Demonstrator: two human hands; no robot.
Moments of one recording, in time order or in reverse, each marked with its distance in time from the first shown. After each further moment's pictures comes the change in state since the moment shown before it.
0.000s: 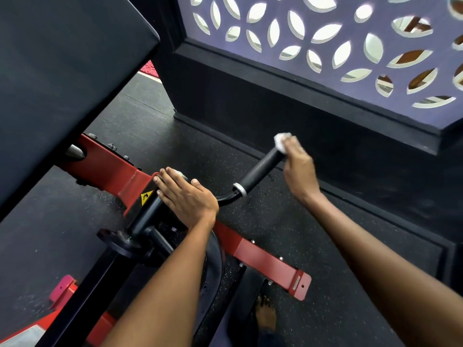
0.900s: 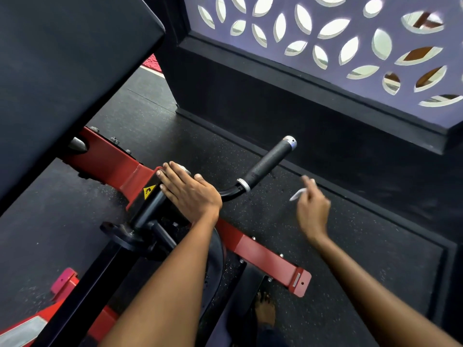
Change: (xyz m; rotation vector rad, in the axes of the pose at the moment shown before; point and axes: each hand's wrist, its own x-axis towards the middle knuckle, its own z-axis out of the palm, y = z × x) left_hand 0.001 -0.003 0.004 -0.006 0.010 0.007; right_hand -0.081 0.012 0.001 0.123 0.094 0.405
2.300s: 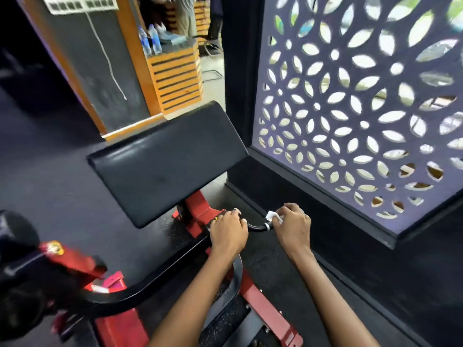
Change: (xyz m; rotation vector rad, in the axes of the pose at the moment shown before) left_hand -0.122 0.009 -0.393 0.092 -0.201 0.346; right_hand -0.203 -0.282 -0.183 -0.361 -0.125 -0.547
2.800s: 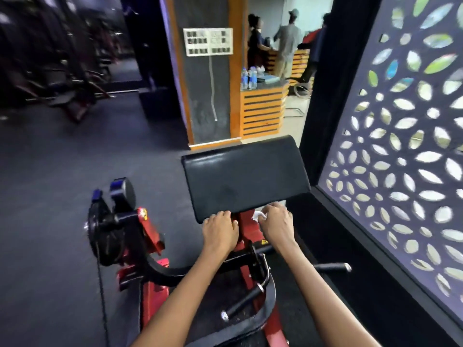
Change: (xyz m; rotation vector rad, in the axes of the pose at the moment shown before) left_hand -0.053 -0.075 -0.086 0.113 0.237 -0.358; right_hand 0.001 -0.136 0.009 0.030 -0.234 -0.468
